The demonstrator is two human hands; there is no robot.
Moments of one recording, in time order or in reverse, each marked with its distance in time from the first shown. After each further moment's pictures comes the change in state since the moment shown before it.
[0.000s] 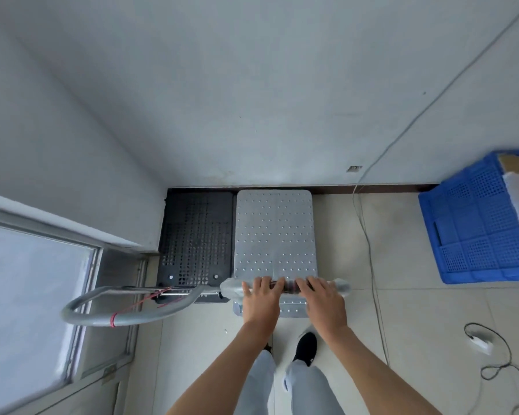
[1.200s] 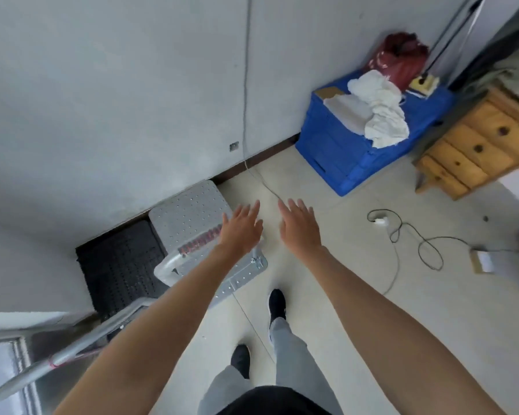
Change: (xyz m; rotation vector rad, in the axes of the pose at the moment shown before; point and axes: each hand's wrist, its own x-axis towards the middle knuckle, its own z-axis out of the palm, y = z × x) left_hand -0.073 0.146 -0.055 0.072 0.048 0.575; right_hand -0.176 0.060 -0.060 0.164 0.318 0.546
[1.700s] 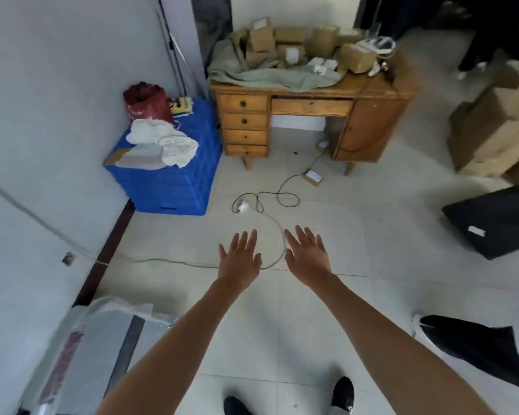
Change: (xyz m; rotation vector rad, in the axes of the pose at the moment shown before) left_hand -0.140 0.309 0.117 0.307 -0.238 0.766; right_hand -0.374 0.205 -0.031 0.191 0.187 0.838
